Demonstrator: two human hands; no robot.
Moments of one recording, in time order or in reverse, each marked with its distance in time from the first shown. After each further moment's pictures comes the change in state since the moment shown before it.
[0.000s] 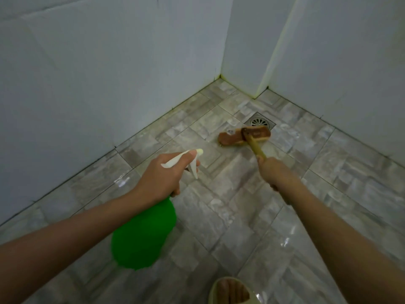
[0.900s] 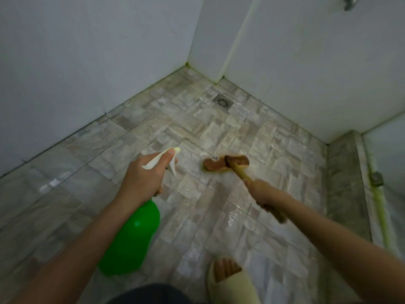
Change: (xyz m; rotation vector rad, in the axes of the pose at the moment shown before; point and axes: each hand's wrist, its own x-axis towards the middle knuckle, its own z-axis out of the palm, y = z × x) left_hand -0.158 -0.077 -0.073 -0.128 -0.050 0.047; right_hand -0.249 0.020 0.094 -0.053 -0.067 0.318
